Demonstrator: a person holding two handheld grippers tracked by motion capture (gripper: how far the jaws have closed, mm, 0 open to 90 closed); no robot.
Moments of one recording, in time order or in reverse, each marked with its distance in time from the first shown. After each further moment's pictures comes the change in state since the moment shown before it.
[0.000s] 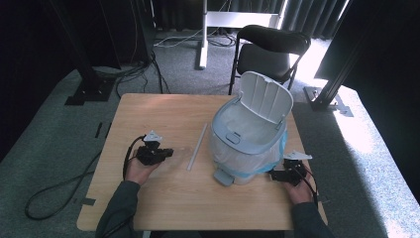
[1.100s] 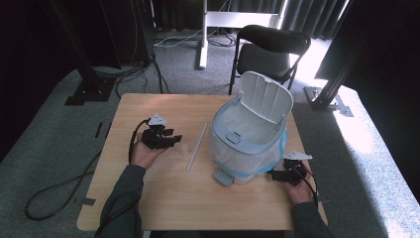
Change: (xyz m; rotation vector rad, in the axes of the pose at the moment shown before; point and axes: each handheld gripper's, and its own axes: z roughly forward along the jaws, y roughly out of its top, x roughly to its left) left arm 0.004 0.057 0.001 -0.081 0.044 0.029; right arm 0.000 0.000 0.000 0.000 0.000 0.000
